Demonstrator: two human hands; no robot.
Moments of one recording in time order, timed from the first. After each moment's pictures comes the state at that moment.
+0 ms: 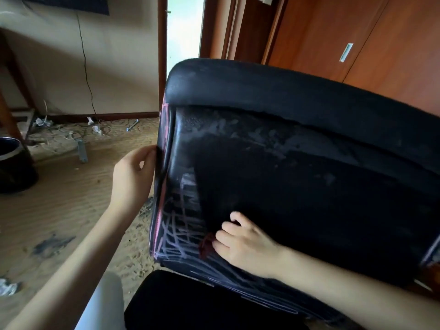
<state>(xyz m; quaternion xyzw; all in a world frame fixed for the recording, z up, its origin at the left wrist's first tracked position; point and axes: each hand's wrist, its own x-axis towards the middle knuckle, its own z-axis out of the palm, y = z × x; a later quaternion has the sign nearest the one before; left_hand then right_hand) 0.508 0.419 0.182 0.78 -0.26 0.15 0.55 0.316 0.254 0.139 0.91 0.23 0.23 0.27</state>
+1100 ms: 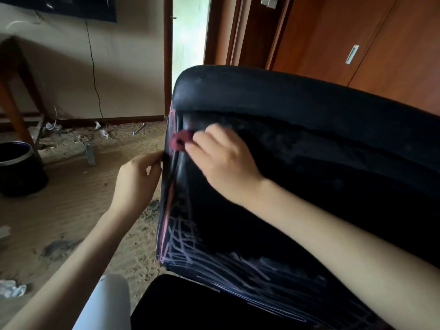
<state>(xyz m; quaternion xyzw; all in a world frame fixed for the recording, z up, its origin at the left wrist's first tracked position) 0.507 0.429 0.192 0.81 -0.29 0.16 0.48 0.416 0.285 0.250 0.85 0.15 0.48 0.17</state>
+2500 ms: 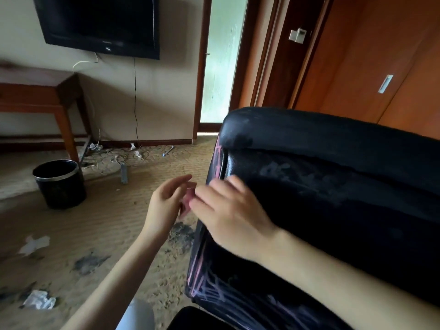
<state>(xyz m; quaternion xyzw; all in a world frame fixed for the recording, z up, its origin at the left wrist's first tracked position) 0.531 0.445 0.186 0.67 -0.22 0.00 0.71 0.418 0.343 0.249 0.88 0.21 0.40 0.14</state>
